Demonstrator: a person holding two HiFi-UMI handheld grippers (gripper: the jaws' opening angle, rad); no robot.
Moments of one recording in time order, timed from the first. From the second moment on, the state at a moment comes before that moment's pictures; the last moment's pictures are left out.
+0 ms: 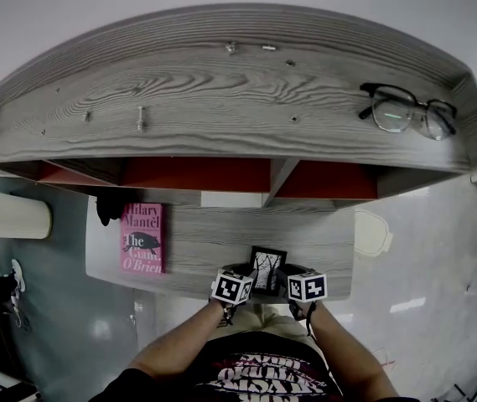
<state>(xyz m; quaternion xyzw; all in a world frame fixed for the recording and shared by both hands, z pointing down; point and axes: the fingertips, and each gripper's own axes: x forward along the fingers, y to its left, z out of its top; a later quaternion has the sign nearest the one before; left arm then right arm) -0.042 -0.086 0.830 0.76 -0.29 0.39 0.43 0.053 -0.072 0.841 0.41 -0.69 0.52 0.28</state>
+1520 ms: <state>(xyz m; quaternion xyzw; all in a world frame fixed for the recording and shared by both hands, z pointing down) -0.033 -0.091 0.754 0.80 -0.34 0.34 0.35 0.060 -0.081 0.743 0.45 -0.75 0.44 0.23</state>
